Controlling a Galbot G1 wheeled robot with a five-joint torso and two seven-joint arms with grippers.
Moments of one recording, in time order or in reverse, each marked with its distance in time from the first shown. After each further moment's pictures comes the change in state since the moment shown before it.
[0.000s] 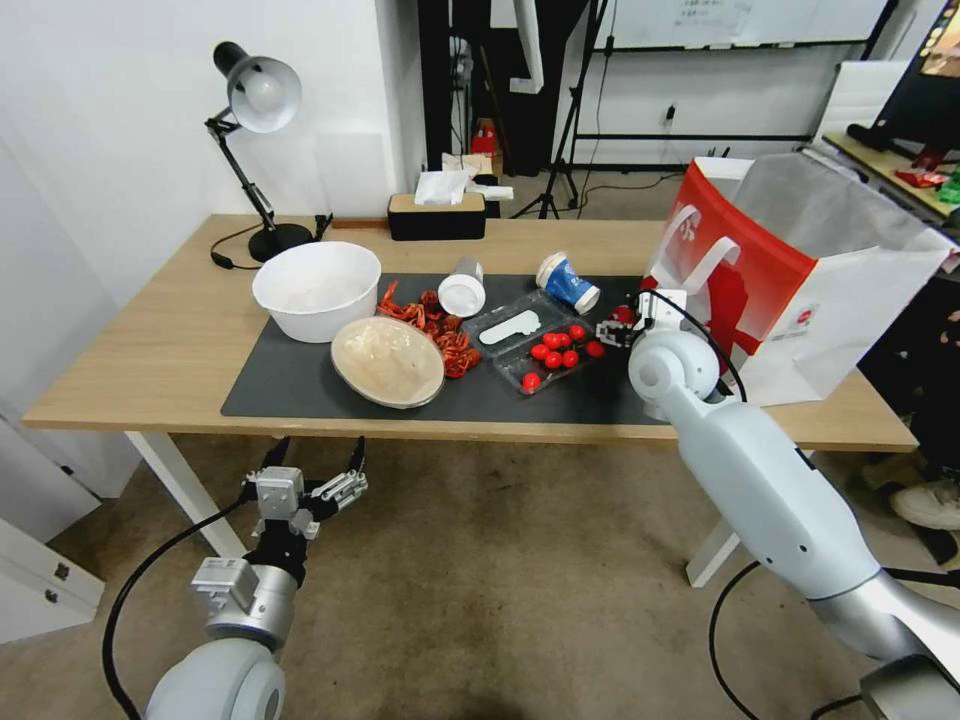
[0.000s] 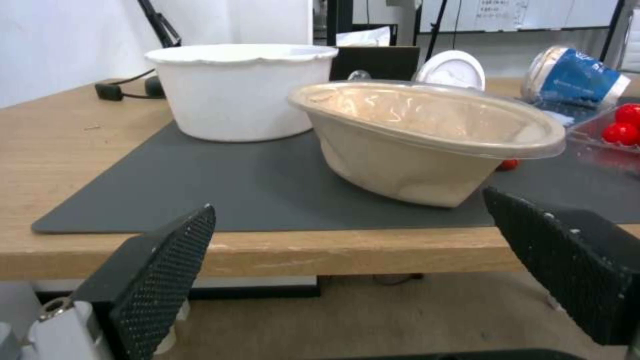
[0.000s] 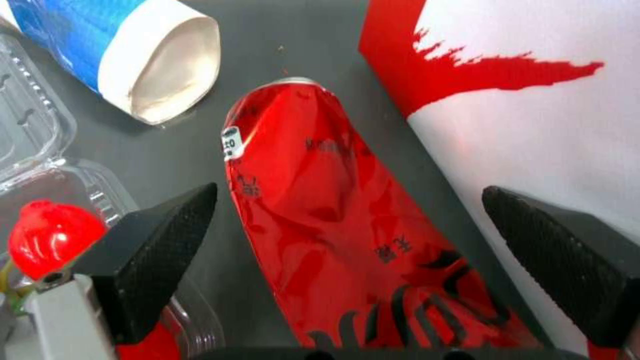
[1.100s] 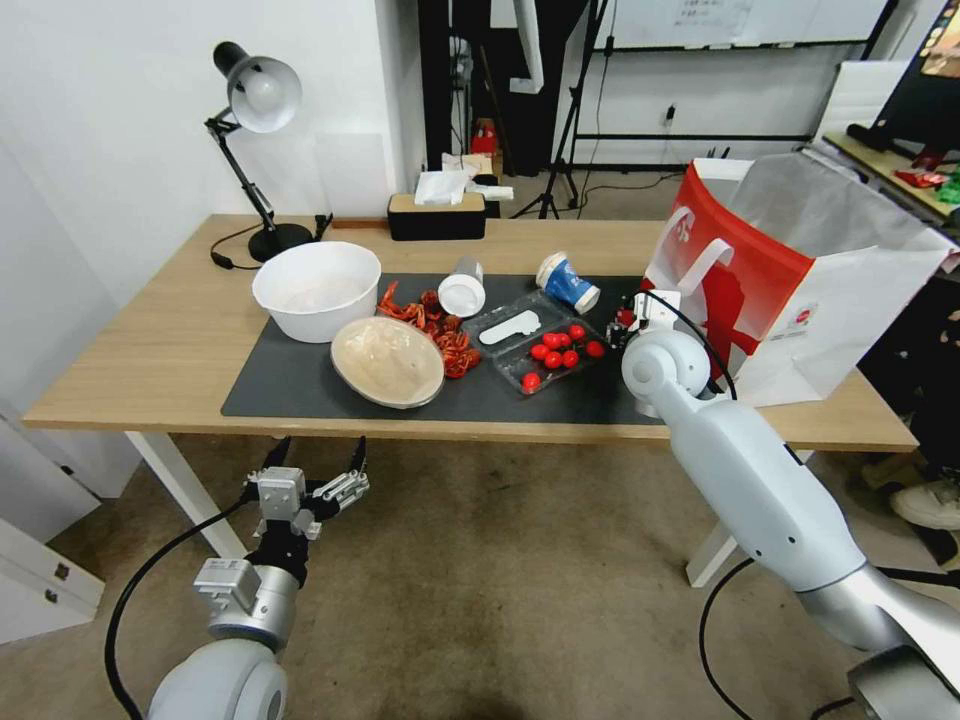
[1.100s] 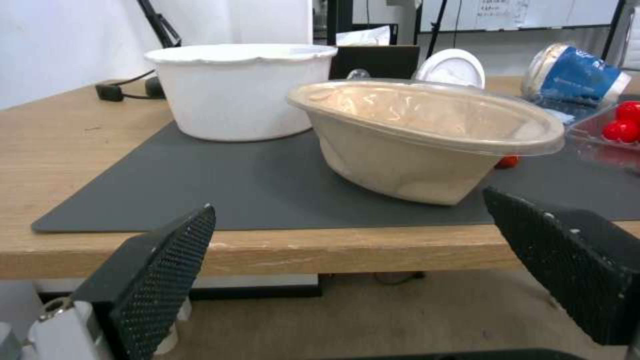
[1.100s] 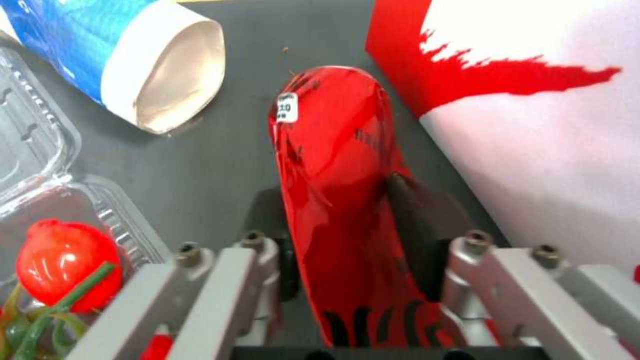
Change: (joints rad) left arm 0.002 -0.003 0.005 0.003 0.013 -0.006 -0.004; right arm 0.015 0.024 -0.001 -0.026 0.017 0.025 0.016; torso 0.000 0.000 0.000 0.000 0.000
